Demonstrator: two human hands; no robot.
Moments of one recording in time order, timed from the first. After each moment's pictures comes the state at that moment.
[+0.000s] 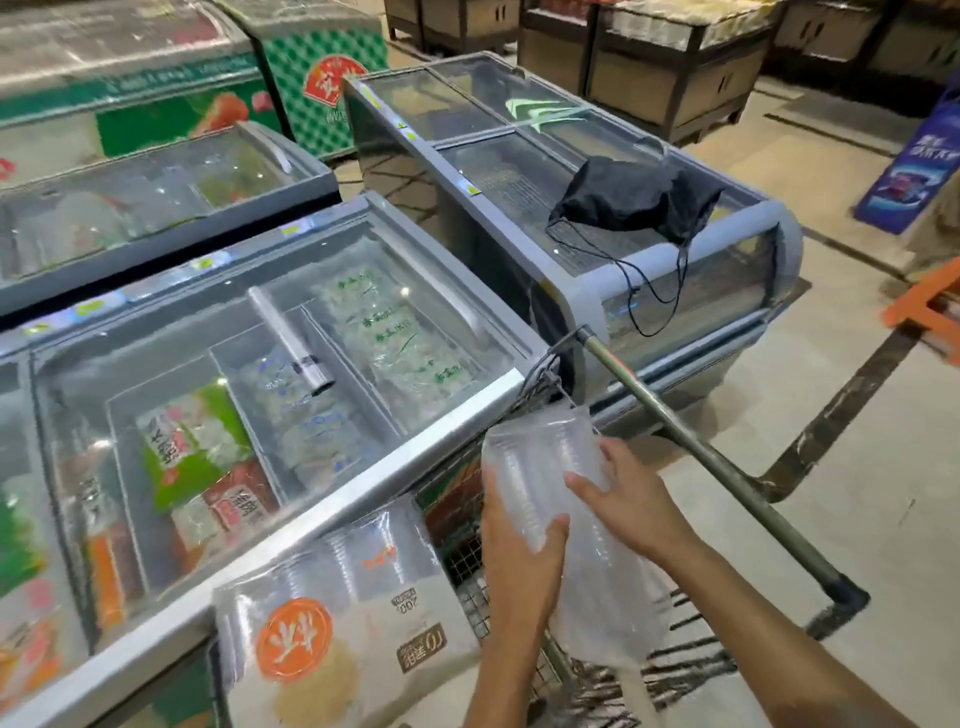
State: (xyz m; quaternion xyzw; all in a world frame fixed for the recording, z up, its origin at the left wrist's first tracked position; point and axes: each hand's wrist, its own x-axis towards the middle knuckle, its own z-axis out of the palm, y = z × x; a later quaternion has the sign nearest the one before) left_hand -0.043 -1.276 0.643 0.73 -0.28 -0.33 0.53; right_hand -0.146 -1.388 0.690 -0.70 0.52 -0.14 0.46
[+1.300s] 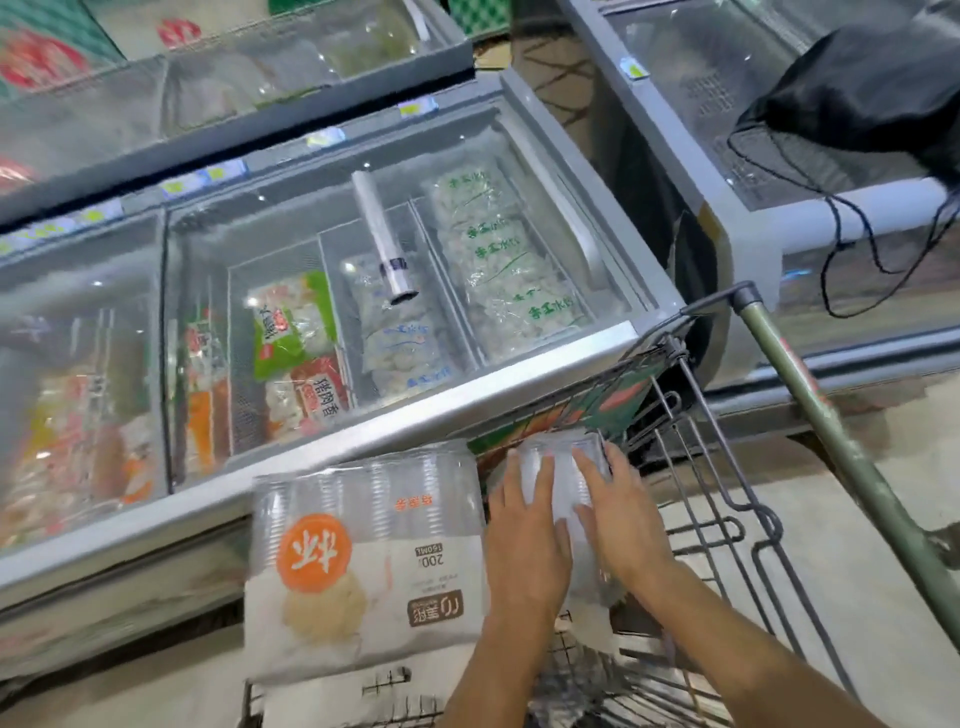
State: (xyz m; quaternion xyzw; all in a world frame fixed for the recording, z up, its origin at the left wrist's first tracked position) left_hand -0.011 -1.304 0.537 0.90 -0.35 -0.14 0.22; right_hand -0.078 -1.418 0.527 -0.86 0.41 0.05 0.31
